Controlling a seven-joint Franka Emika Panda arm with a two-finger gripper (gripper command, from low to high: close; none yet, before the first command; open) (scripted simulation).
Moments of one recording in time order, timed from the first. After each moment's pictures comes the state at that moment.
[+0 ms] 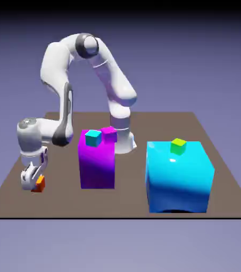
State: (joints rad) arm -1.19 0.41 0.51 -2.22 -0.42 2.54 2.02
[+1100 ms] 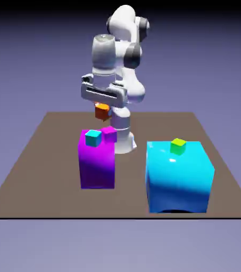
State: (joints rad) arm -0.19 -0.74 0.04 -2.64 0.03 1.90 1.08
